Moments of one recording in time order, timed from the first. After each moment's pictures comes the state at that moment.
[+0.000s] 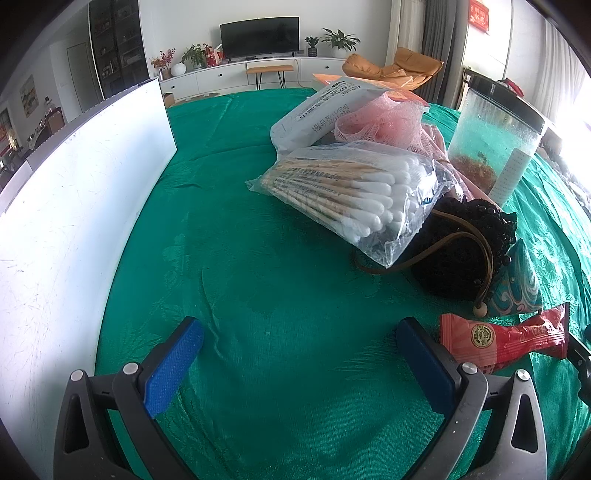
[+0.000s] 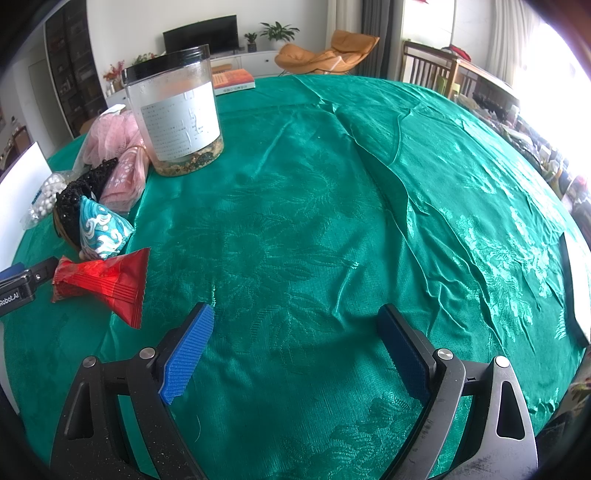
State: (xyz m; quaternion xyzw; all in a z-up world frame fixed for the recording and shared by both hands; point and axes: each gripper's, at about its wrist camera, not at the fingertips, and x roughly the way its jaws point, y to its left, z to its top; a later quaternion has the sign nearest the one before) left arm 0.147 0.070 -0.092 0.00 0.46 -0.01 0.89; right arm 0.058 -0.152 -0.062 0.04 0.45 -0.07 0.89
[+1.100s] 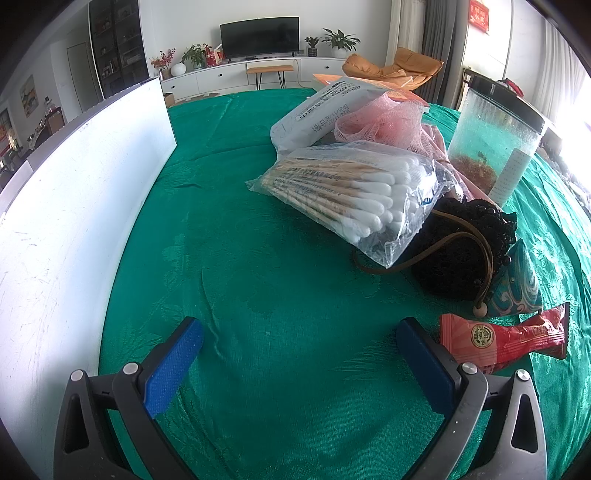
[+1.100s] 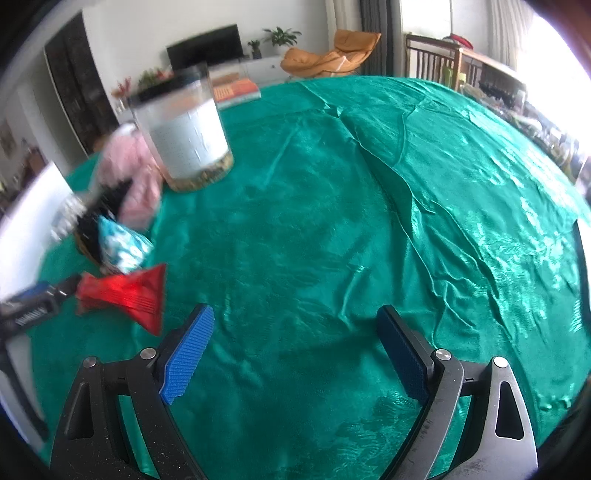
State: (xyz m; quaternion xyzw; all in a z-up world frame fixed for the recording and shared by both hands) left arm 0.147 0.070 -0.092 0.00 0.46 -0.01 0.89; right arm 0.044 -0.176 -0.040 0.14 0.39 0.00 0.91
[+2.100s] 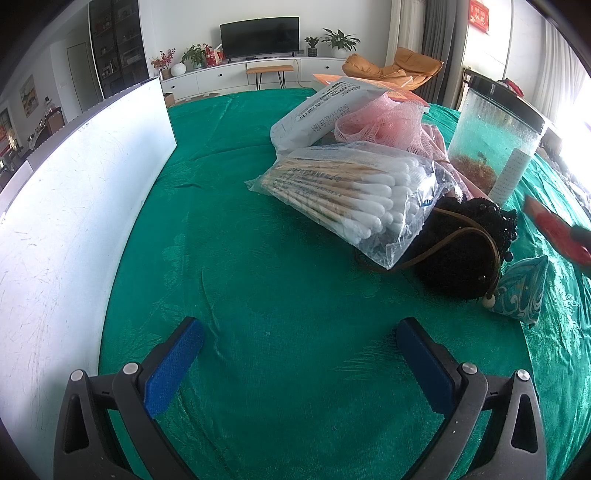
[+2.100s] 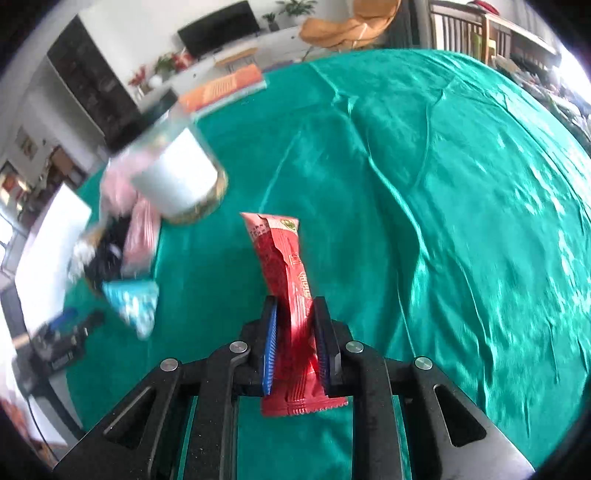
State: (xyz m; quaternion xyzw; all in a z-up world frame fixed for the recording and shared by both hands) left arm 0.147 0.070 -0.092 0.00 0.46 -0.01 0.89; right arm 0.154 -0.237 -0.033 0.18 0.44 0.05 0.88
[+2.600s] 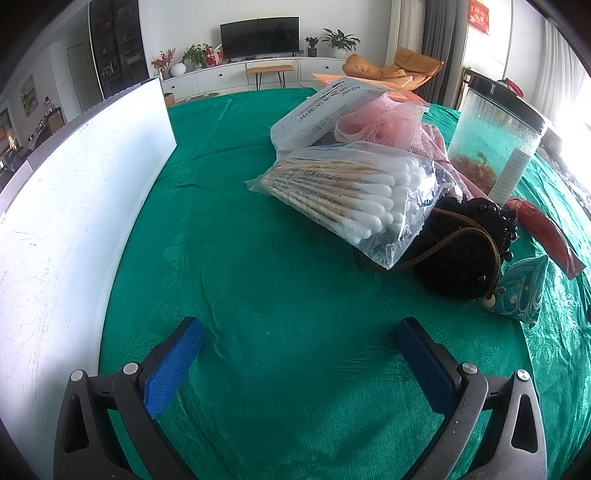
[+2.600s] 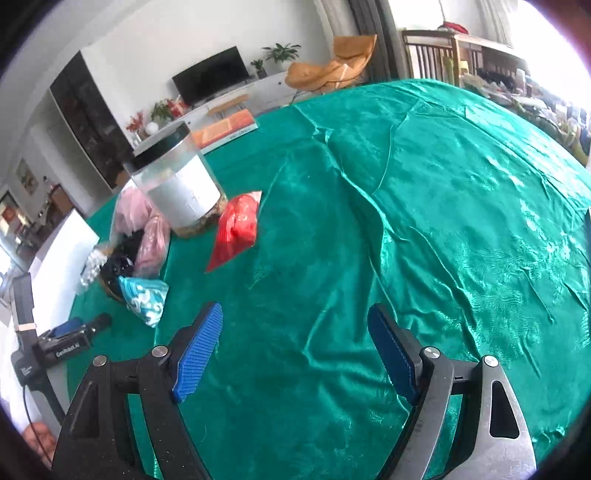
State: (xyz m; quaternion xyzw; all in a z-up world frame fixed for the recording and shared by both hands) left arm 0.147 0.070 -0.092 0.00 0.46 -0.01 0.89; right arm 0.089 -0.228 -0.041 0.15 0.42 -0.01 0.90
